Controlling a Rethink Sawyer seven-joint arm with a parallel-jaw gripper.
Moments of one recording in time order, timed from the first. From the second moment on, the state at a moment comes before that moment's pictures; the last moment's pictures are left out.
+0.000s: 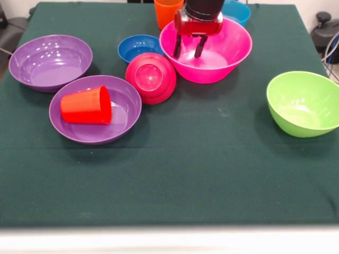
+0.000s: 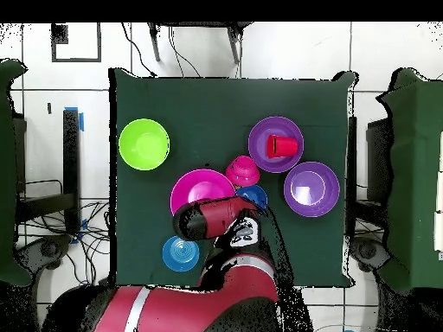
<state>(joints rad) -0.07 -0.42 -0.10 1.74 -0.33 0.24 1.73</state>
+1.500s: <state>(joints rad) -0.05 -0.53 -0.11 1.63 -0.39 0.53 1.73</state>
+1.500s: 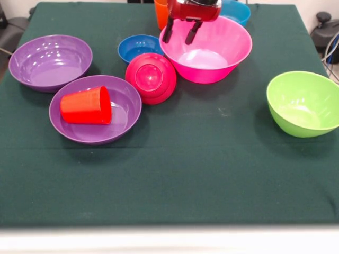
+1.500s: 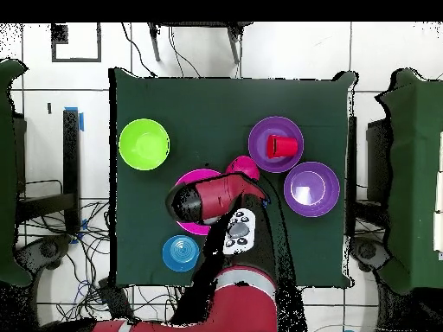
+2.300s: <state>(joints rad) -0.02 -0.49 -0.13 1.63 -0.48 0.41 1.73</state>
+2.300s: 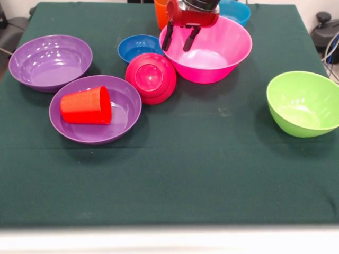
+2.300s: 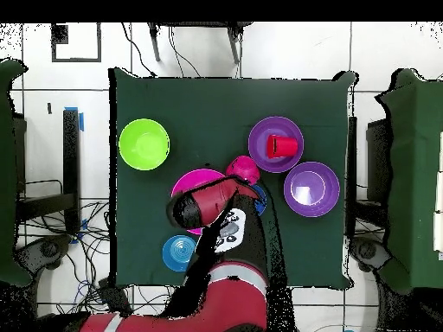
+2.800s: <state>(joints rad) 0.06 -0.43 -0.21 1.63 -0.50 0.25 1.73</state>
